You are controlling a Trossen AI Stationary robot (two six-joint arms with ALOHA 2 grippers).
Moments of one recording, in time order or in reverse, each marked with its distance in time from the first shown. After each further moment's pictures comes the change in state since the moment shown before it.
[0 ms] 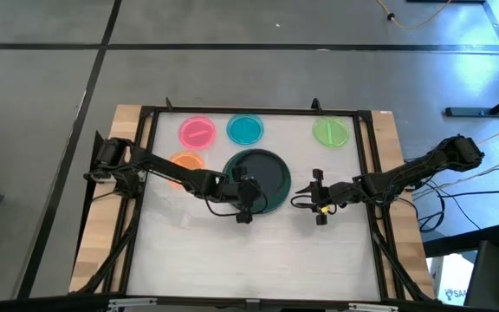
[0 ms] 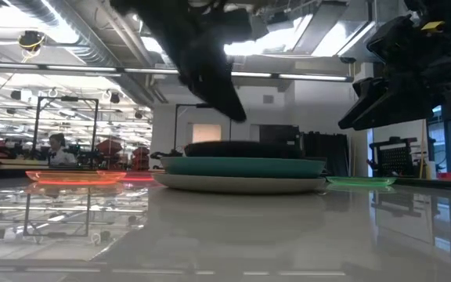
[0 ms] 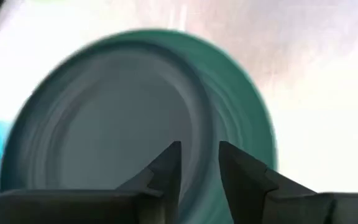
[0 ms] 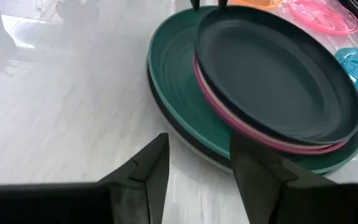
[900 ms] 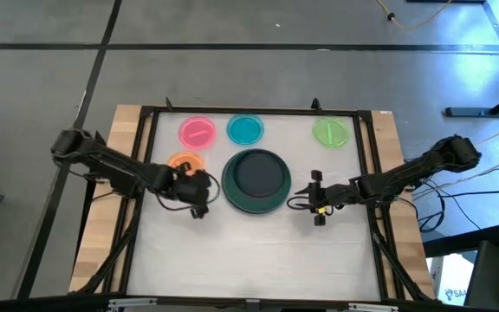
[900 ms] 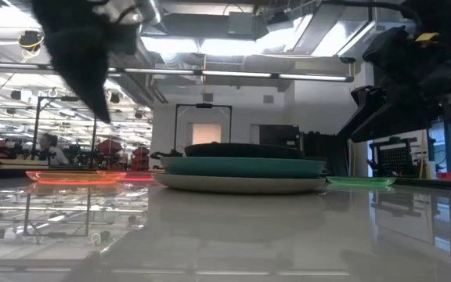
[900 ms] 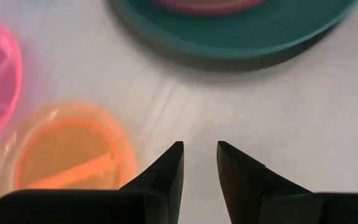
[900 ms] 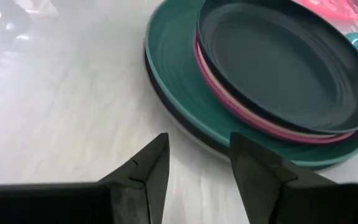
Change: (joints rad) left arm -0.095 -0.462 -0.346 -0.487 -0.037 -0.536; right arm 0.000 0.069 0.000 0.025 0.009 0.019
